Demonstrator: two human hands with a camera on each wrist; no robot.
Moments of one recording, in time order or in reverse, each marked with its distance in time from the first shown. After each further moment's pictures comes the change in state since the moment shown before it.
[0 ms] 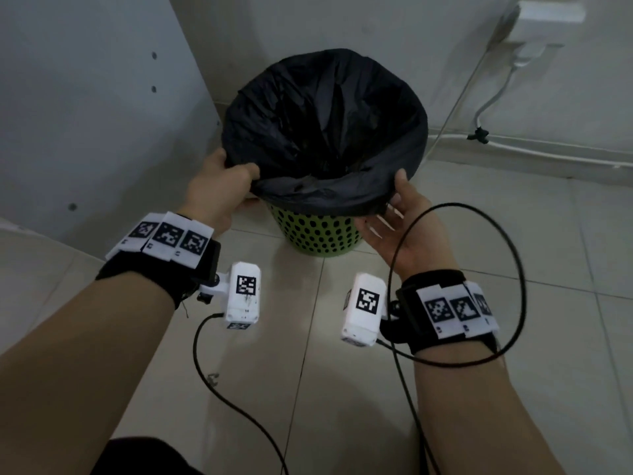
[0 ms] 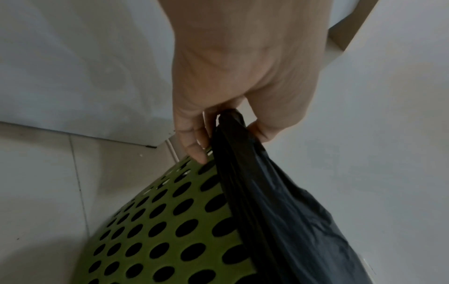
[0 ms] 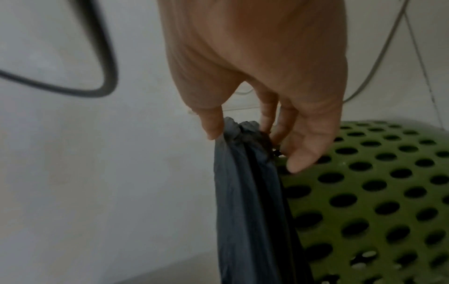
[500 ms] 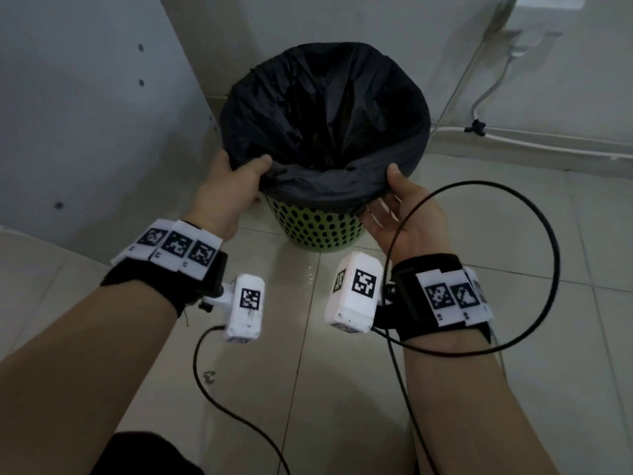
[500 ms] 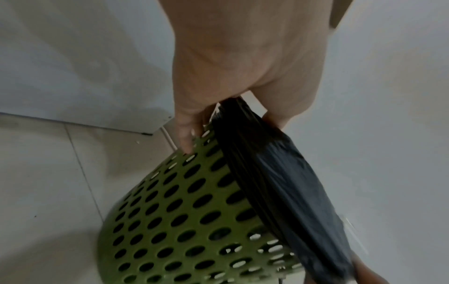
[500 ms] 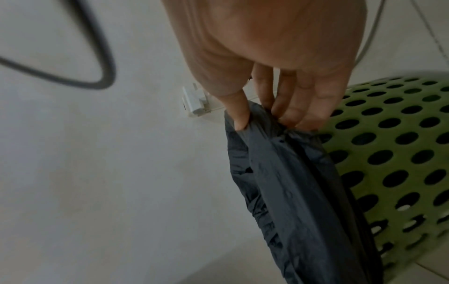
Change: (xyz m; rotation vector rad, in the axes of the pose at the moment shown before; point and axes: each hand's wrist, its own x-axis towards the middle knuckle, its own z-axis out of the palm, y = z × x) left_hand -0.007 -0.005 0.018 0.015 0.007 0.025; right_hand 0.003 -0.007 0.007 0.084 0.089 -0.034
